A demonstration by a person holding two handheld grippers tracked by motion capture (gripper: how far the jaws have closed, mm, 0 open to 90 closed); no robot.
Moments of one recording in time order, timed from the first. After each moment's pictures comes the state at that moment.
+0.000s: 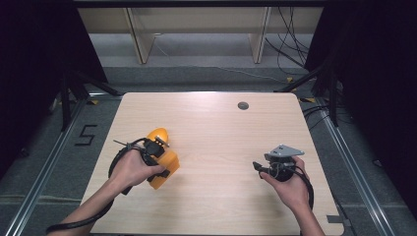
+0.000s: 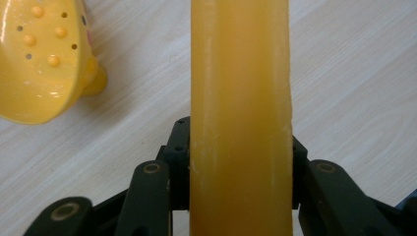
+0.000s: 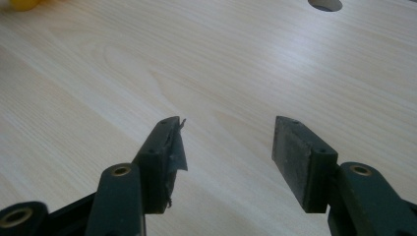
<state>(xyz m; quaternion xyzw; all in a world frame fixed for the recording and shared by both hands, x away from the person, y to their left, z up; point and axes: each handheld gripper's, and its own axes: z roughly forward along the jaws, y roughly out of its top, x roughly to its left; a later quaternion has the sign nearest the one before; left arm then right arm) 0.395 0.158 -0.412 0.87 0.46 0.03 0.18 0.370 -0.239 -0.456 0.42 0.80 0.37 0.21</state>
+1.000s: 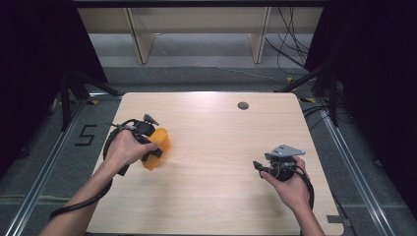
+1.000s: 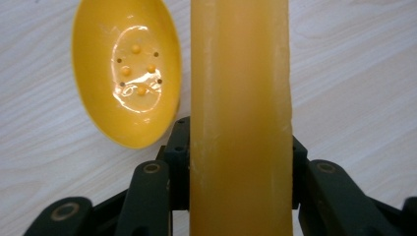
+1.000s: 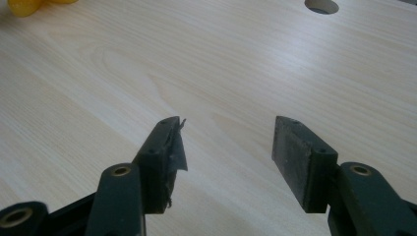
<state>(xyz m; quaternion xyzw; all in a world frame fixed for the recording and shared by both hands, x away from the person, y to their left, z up) 0.435 0.178 -0.388 0.83 0.53 0.04 0.18 0.370 -0.240 -0.455 0.43 0.80 0.37 0.21</state>
